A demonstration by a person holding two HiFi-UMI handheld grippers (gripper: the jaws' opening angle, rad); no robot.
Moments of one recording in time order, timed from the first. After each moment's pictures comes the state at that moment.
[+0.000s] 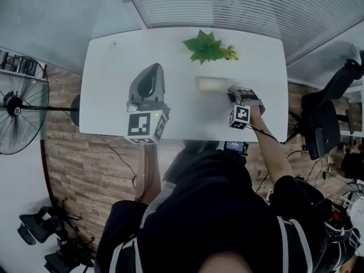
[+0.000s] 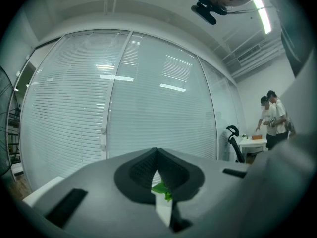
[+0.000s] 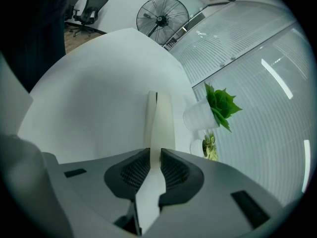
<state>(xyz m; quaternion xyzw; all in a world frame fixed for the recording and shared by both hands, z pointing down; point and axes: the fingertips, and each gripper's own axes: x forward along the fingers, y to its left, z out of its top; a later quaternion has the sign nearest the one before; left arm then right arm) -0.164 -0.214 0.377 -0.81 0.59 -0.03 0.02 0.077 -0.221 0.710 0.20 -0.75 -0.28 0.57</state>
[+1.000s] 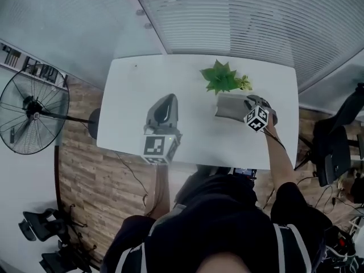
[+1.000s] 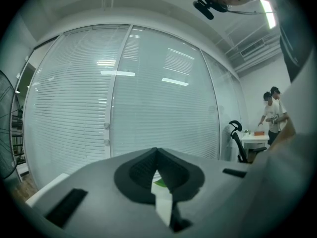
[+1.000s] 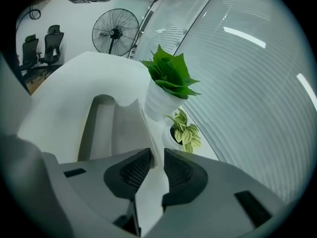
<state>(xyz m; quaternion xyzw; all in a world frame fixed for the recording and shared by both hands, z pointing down) -0.173 -0.220 0.394 -0.80 0.60 -0.06 0.00 0.095 -0.325 0.694 0.29 -0.81 -0.11 0.49</state>
